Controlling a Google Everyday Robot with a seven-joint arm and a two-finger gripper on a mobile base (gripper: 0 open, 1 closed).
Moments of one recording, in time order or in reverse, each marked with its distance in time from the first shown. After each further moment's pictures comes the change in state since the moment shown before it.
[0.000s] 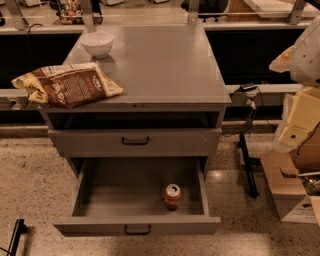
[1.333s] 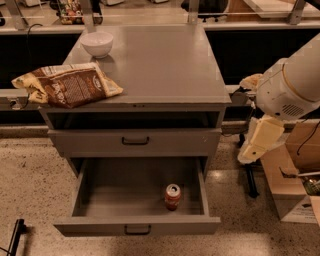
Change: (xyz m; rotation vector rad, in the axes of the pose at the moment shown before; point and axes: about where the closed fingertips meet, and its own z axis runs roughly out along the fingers) arm -0.025 -0.005 0.075 0.060 -0.168 -0.066
